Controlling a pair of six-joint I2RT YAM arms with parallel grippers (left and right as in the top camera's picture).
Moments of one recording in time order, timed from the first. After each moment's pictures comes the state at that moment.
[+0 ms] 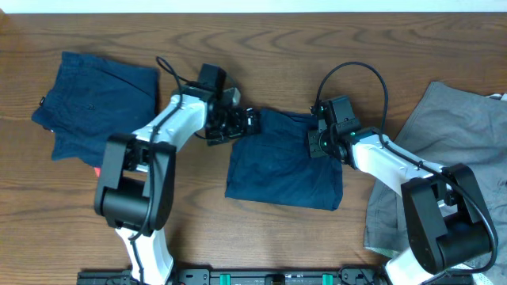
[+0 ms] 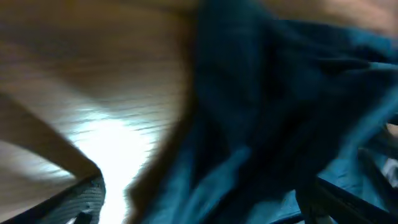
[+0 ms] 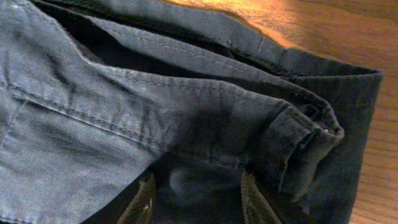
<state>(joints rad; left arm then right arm) -0.29 1.99 1.28 -0.66 0.48 -0.38 0.35 1.76 0.89 -0.25 -0.10 0.22</state>
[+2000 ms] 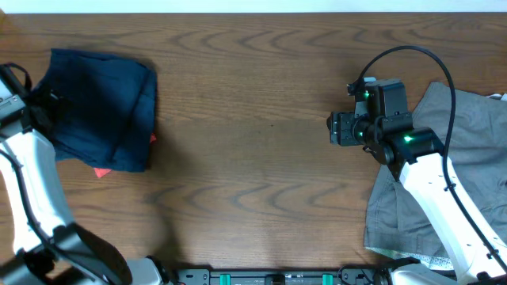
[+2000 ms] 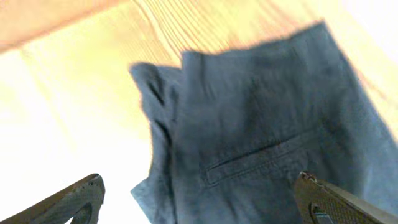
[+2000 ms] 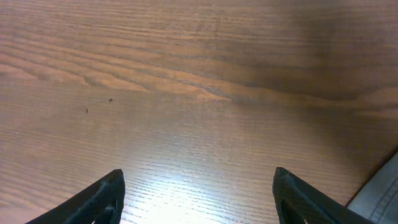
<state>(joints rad) 0.56 1.53 1.30 -0.62 -0.17 -0.40 0.25 1.35 1.00 -0.59 -0.07 0.20</state>
